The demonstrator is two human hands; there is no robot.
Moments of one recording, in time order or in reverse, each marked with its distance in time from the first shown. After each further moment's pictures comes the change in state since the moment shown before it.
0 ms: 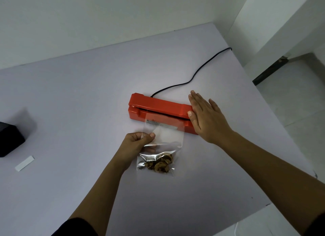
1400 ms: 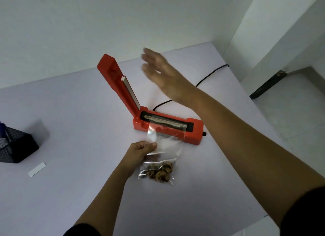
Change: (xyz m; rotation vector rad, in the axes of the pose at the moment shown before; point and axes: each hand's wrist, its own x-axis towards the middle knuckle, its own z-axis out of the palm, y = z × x) left_hand -0.004 0.006 0.001 -0.032 0.019 -0.055; right_hand 0.072 -0.103 -0.130 1.115 -0.101 -0.205
